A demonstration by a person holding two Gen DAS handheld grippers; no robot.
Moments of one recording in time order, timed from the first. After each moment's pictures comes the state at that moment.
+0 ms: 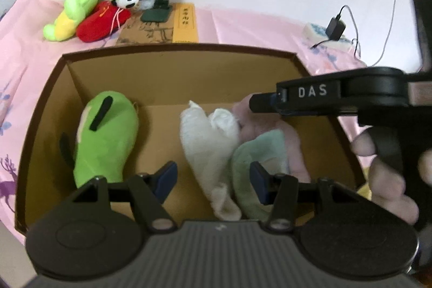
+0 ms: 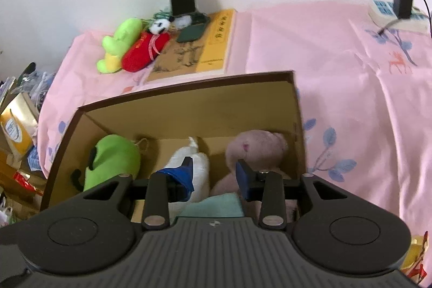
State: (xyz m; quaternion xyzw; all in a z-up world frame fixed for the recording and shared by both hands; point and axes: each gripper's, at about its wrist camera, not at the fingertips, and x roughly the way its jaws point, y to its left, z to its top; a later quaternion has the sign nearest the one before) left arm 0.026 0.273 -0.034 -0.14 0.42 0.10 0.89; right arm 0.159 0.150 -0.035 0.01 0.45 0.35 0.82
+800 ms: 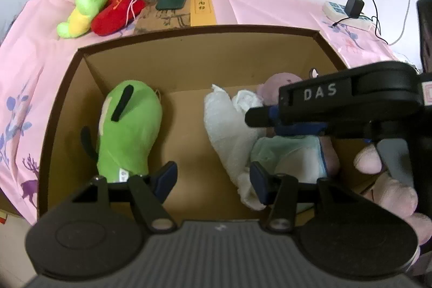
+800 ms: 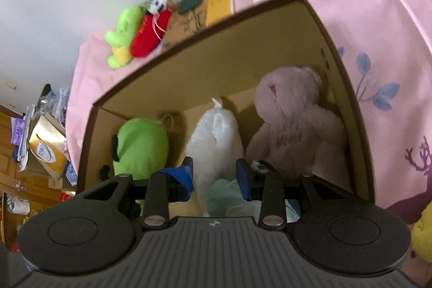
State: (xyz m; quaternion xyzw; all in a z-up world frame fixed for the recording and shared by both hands) left arm 0.027 0.273 -0.042 -0.10 0.47 0.14 0.87; right arm 0.153 0.149 -0.067 0.13 0.54 0.35 0.75
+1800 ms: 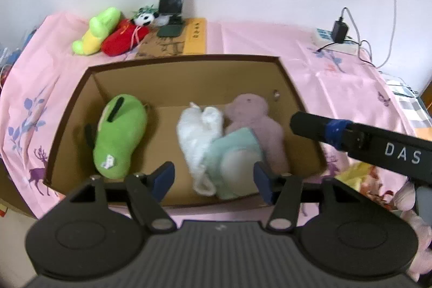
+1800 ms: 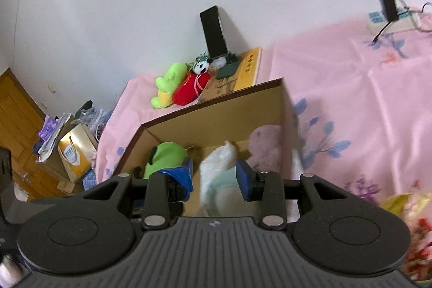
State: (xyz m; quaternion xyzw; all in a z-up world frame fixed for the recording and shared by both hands) left arm 0.000 0.205 -0.001 -0.10 0.41 0.18 0.89; right arm 0.104 0.042 -0.017 0.13 0.37 0.42 0.82
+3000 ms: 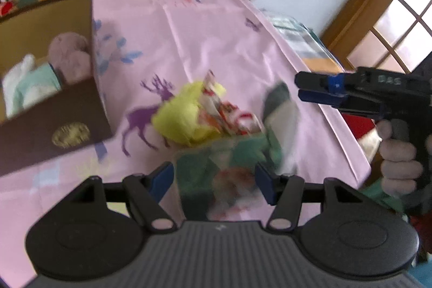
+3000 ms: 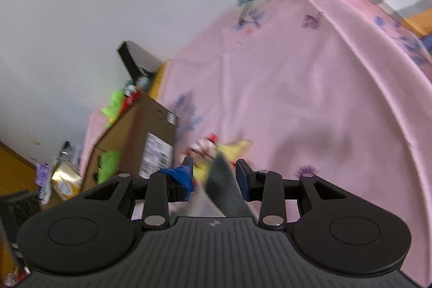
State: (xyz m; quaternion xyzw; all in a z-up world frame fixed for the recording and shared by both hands) left arm 0.019 0.063 -0.052 -0.13 0.47 -0.07 0.87; right arm 0.135 -0.187 -0.061 0.24 0.44 0.34 0.80
